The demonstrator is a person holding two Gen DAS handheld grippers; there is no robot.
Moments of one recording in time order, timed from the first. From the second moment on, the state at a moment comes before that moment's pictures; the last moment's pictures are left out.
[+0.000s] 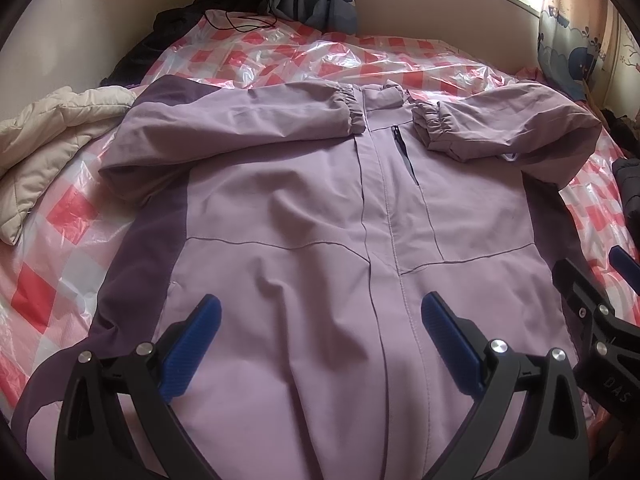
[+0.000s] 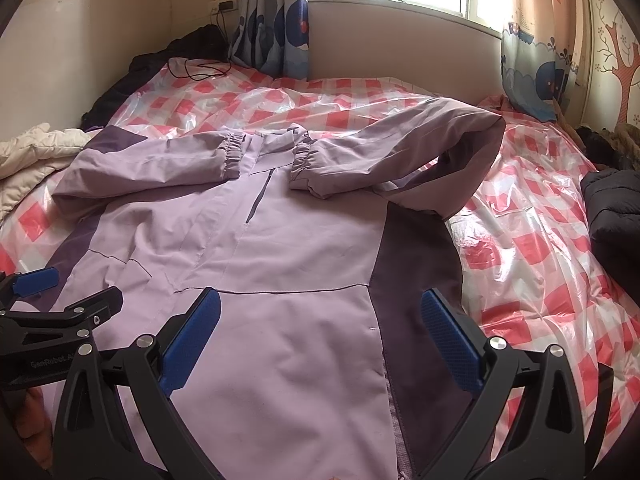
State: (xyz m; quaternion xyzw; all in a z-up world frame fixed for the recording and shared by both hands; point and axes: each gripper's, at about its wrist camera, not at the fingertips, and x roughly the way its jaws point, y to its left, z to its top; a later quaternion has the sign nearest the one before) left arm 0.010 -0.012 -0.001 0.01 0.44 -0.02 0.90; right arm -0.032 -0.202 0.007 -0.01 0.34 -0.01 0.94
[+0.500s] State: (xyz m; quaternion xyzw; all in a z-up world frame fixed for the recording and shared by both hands) left arm 0.009 -0.013 -0.002 0.02 0.44 -0.01 0.90; right arm -0.032 -0.201 0.005 -0.01 0.34 -0.01 0.94
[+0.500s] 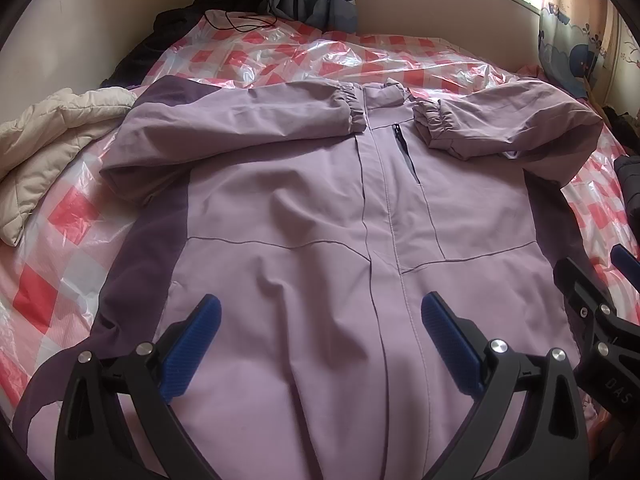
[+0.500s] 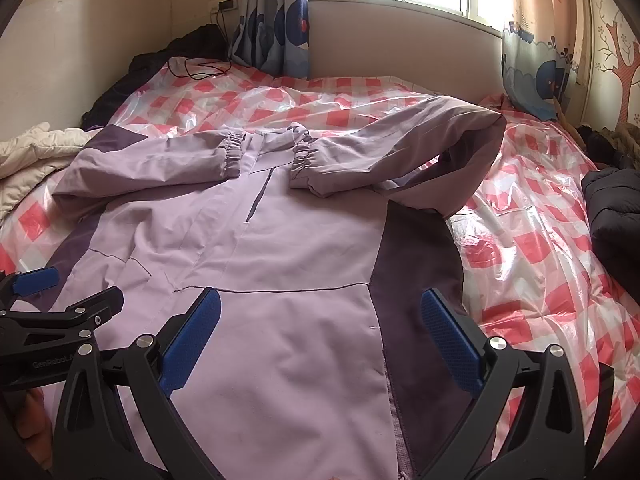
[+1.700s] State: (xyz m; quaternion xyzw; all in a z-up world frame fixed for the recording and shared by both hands) left arm 0.009 -0.011 -0.002 0.02 0.44 -0.01 0.90; right arm -0.030 -0.205 -0.002 -0.01 0.35 -0.01 0.94
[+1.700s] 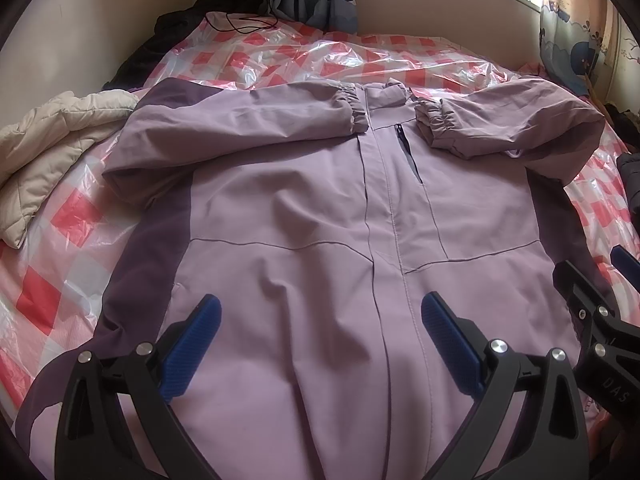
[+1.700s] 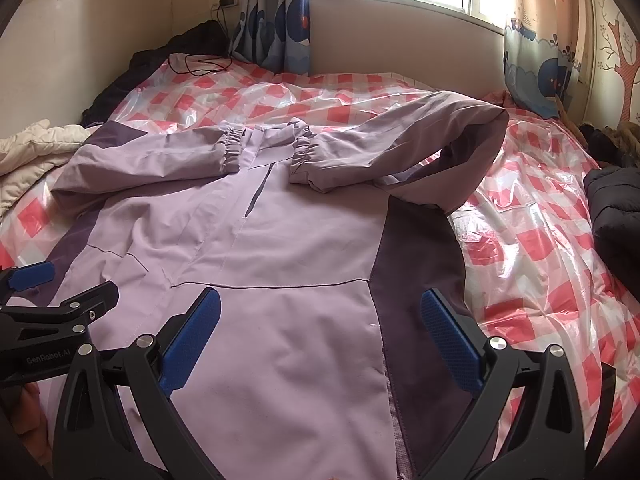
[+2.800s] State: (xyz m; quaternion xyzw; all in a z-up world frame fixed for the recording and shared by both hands) left arm 0.011 -0.011 -0.001 0.03 0.43 -0.01 0.90; right arm -0.025 -0.207 -0.012 -0.02 0.36 -0.01 0.93
